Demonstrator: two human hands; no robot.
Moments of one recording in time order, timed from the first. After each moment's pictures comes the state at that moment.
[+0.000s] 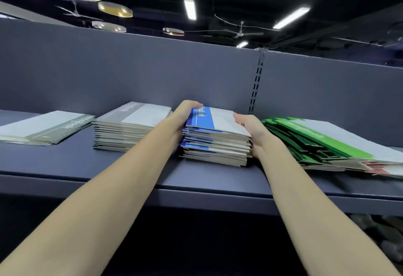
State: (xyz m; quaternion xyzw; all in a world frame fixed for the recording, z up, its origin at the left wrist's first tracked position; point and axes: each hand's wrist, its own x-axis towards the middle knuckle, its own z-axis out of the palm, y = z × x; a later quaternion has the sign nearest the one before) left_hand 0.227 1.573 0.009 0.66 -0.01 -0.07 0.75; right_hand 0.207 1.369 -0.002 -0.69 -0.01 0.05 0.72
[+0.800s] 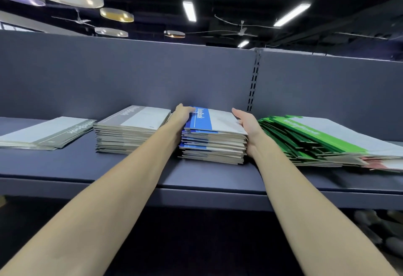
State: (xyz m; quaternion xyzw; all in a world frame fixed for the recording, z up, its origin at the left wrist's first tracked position) left_hand 0.205 1.563 0.012 0.67 0.04 0.04 0.74; right_hand 0.203 1.371 -0.005 -0.64 -0.01 0.04 0.76
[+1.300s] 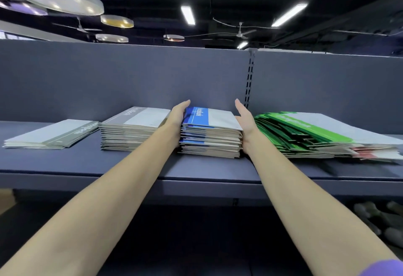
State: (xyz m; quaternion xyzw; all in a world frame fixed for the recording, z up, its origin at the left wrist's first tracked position) left_hand 0.180 1.563 0.011 0.61 0.01 -0.03 0.79; right_hand 0.189 1.378 -0.005 -0.63 -0.01 0.03 0.78
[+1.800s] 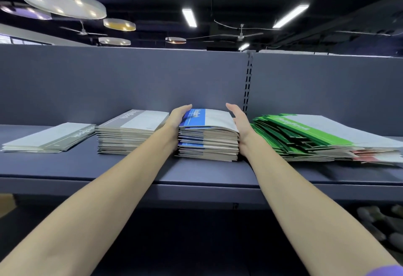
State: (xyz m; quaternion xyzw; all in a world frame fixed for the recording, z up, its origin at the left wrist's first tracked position) left_hand 0.183 1.561 0.010 0.63 -0.01 -0.04 0.77; right_hand 0.202 1.371 -0.005 -0.64 -0.07 0.07 0.76
